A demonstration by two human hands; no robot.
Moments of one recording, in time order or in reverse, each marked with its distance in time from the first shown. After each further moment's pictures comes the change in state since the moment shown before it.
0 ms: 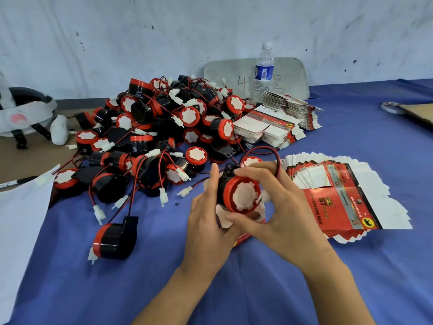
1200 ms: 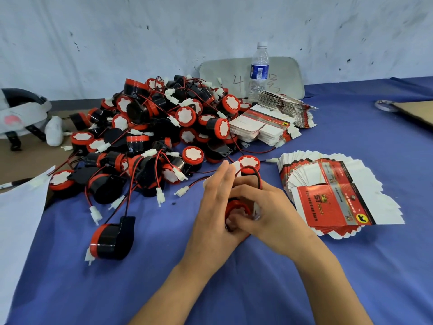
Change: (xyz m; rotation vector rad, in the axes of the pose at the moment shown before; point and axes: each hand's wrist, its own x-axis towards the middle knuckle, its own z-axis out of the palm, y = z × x) left_hand 0.007 -0.011 0.011 -0.046 -0.139 0.153; right_hand 0.004 0.010 0.005 -0.036 -0.270 0.190
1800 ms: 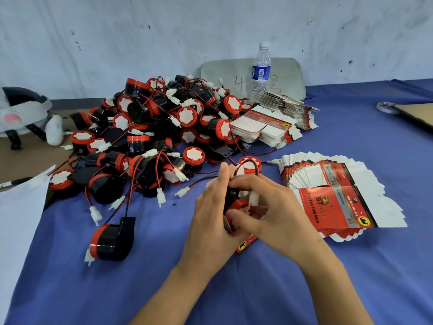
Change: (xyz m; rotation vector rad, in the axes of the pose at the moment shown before) left_hand -0.001 0.010 -0.009 0.089 -0.002 -0.054; right_hand -0.002 -0.003 -0.001 0.058 0.174 -0.064
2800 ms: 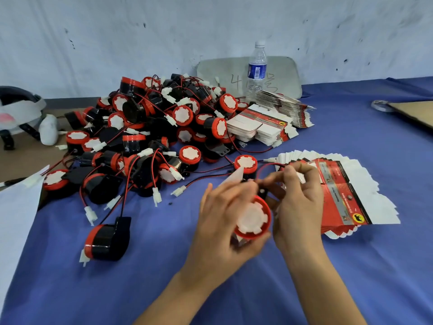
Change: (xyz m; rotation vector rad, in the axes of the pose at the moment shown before) left_hand -0.003 0.017 0.004 -0.036 0.064 0.237; right_hand 0.003 -0.006 0.003 0.920 0.648 0.377
